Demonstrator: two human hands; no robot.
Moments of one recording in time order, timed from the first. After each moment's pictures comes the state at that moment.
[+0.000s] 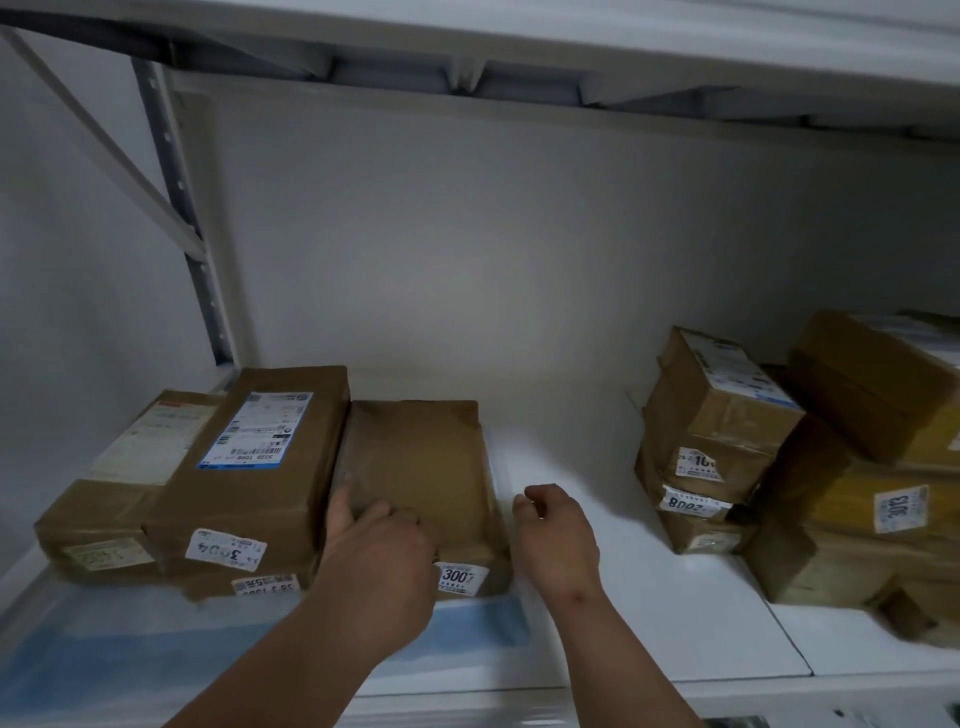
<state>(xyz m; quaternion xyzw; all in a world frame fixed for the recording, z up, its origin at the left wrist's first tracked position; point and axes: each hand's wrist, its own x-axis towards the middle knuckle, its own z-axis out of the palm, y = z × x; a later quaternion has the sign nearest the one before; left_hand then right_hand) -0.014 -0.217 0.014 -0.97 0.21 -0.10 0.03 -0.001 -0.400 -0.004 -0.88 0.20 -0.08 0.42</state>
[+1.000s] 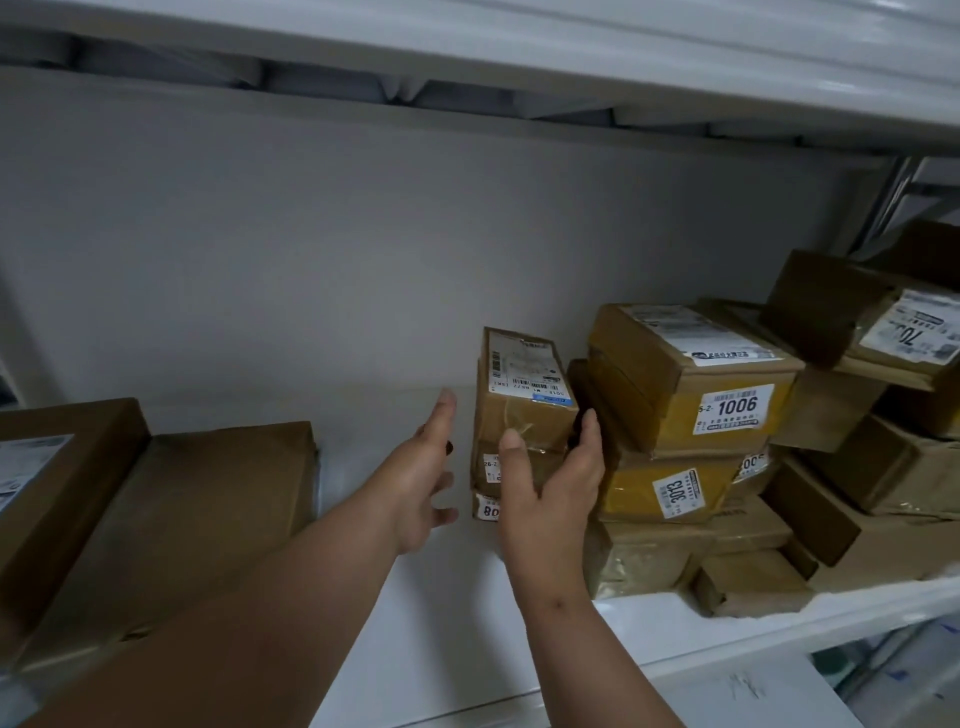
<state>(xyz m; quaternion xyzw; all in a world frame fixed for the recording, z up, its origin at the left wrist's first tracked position) 0.031 -0.453 0.078 -0.66 -0.01 0.25 -0.71 -0.033 -0.543 0.043 -0.73 0.17 -0.39 0.54</state>
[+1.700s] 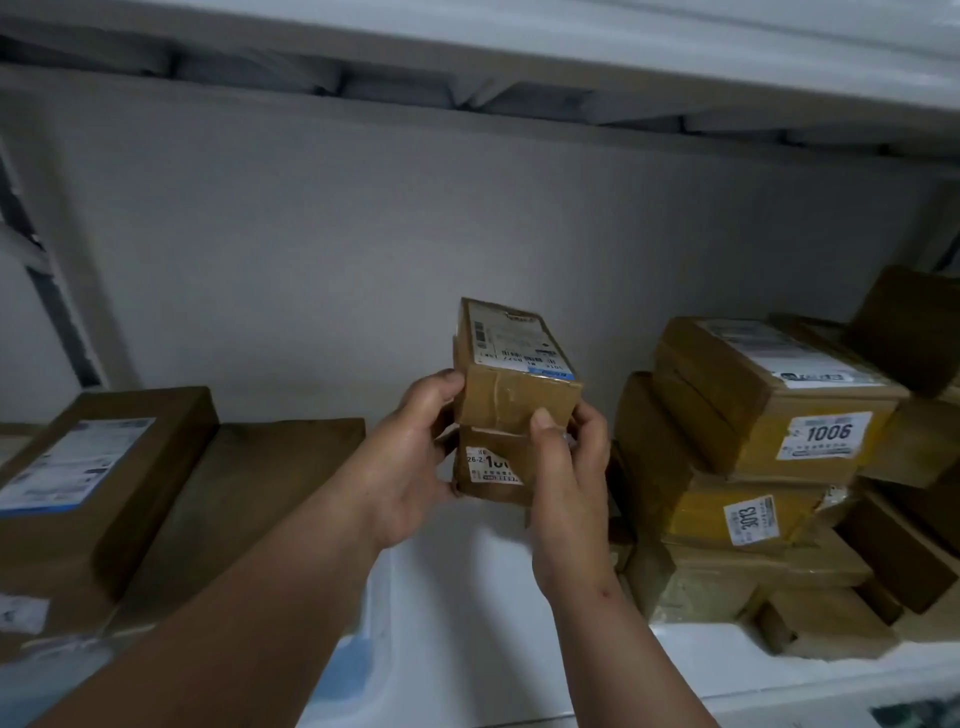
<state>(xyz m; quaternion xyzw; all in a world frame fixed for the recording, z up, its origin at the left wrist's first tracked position) 0.028 -0.390 0.103 -0.57 0.11 0.20 -0.79 -0.024 -0.511 0.073 -0.65 0.05 -0.30 0.69</state>
